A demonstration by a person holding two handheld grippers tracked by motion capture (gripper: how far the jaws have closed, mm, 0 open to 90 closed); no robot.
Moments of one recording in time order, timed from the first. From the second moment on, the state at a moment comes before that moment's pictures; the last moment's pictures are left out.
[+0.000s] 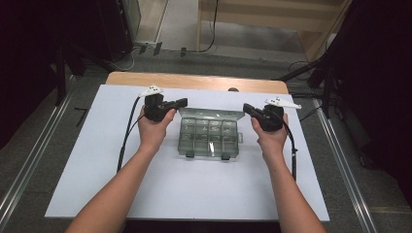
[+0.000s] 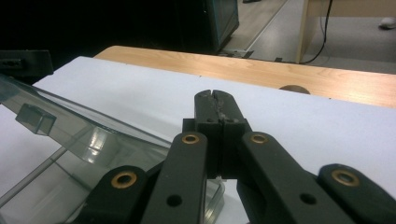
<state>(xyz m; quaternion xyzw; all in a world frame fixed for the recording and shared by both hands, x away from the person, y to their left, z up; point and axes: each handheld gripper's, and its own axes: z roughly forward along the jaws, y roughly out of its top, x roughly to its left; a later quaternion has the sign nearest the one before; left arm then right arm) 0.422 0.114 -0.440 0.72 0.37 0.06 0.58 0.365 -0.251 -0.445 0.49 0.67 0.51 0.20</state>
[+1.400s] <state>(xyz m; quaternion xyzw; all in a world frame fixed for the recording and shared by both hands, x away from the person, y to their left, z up) 0.355 0.119 -0.462 0.74 0.33 0.08 0.58 0.300 -0.232 -0.460 0.45 0.69 0.52 0.22</state>
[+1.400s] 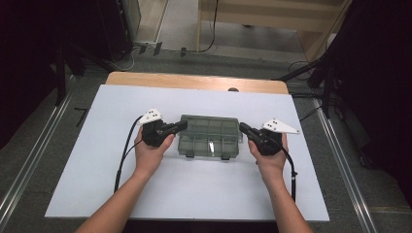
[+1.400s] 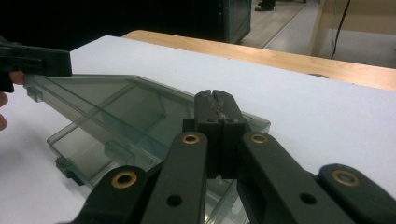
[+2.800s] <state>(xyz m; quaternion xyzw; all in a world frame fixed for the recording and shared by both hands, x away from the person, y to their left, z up) 0.319 0.126 -0.493 0.75 0.32 0.12 0.57 0.268 -0.224 -0.495 0.45 0.70 0.50 0.22</state>
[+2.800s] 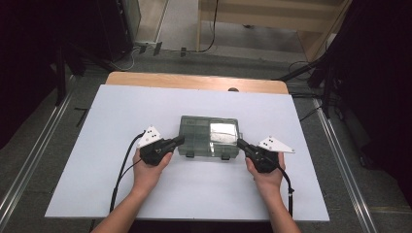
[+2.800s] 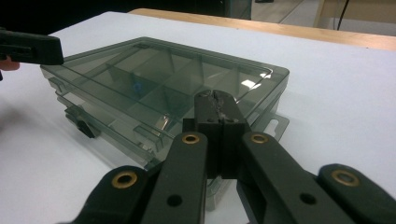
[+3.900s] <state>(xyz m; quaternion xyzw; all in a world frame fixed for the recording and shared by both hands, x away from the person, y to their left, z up) 0.312 0.128 -0.502 0.75 0.33 0.13 0.55 0.264 -0.221 -0.509 0.46 0.70 0.50 0.23</state>
